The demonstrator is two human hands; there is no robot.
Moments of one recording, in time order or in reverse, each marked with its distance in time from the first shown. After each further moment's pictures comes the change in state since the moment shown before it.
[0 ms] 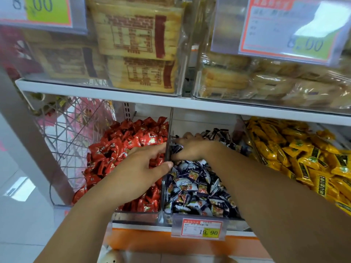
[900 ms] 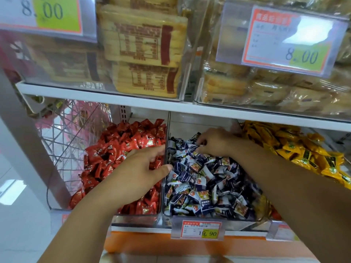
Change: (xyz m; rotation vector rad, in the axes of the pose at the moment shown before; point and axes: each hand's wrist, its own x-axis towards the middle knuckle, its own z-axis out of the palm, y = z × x) left_hand 0.001 -0.002 -0.001 -0.007 0.005 -0.057; right_hand -0.039 0.042 -0.028 -0.069 0.171 0.081
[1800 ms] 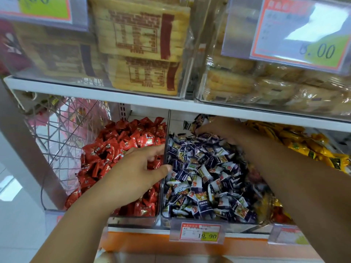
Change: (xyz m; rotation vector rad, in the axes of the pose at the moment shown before) left_hand 0.000 0.000 -0.001 -0.028 -0.011 0.007; right_hand 0.019 0.013 -0.014 0.832 0.064 0.112
